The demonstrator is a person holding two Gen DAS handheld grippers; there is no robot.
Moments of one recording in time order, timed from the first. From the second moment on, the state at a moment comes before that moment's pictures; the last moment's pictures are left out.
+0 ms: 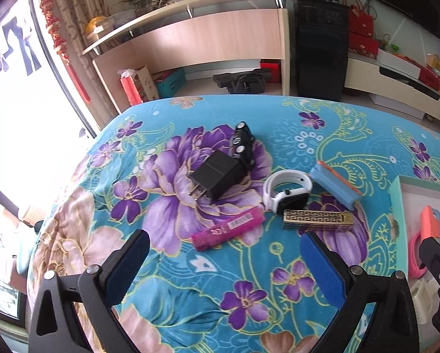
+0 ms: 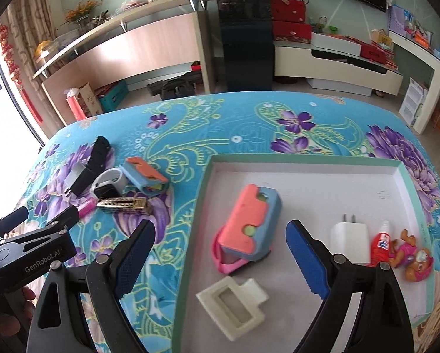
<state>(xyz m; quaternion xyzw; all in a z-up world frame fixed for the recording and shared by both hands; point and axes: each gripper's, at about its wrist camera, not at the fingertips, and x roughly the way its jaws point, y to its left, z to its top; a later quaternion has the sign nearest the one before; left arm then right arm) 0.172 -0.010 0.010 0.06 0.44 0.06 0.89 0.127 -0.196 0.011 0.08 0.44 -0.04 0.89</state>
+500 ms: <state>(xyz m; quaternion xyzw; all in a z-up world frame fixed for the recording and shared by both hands) 0.186 0.038 0.009 0.03 0.45 0.09 0.89 0.147 -0.149 -0.010 0.08 0.46 -0.03 0.88</state>
